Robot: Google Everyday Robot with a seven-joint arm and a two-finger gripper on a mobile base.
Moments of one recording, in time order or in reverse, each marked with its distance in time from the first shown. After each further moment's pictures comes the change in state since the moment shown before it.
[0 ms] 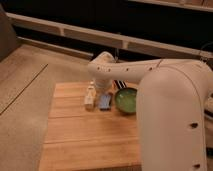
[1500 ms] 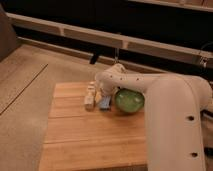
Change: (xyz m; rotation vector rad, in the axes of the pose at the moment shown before) arm -0.012 -0.001 0.081 -0.197 -0.101 -0.247
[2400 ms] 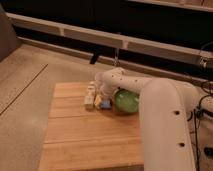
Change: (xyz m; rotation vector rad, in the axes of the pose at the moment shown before) arm 0.013 0.003 0.038 -0.111 0.075 0.033
